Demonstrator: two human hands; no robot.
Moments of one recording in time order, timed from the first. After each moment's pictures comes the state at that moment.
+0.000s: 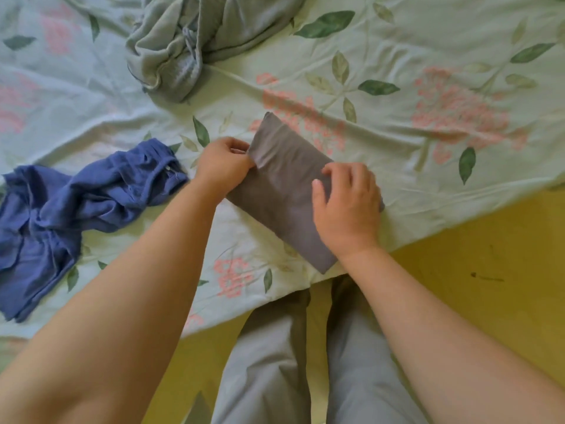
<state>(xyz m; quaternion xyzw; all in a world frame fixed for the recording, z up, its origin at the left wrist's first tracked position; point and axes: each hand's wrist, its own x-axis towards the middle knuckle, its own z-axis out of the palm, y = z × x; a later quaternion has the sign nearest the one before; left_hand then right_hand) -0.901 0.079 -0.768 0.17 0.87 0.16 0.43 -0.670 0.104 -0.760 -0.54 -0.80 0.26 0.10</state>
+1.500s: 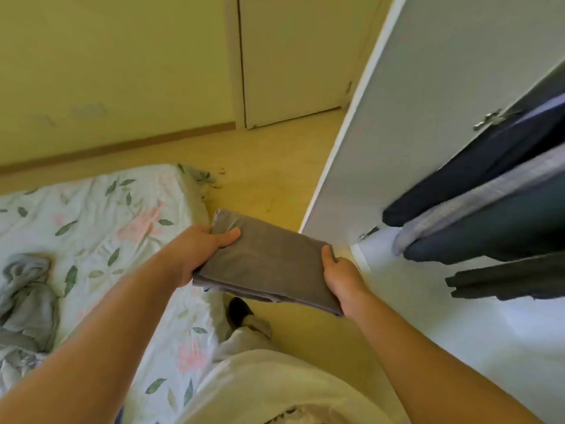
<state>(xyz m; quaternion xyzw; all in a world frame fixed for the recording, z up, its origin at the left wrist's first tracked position) -0.645 -0.071 -0.337 0.59 0.45 -0.12 0.66 -0.515 -0.318 -0.396 -0.86 0.09 0.39 0.33</state>
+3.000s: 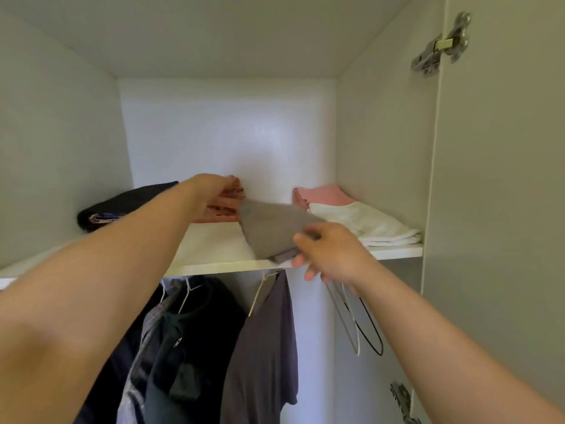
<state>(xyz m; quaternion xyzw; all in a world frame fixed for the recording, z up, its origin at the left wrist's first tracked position) -0.184 -0.692 0.181 0.64 -0.24 -0.27 0.68 -0.421 -0.797 0.098 -0.82 0.20 -0.28 0.46</state>
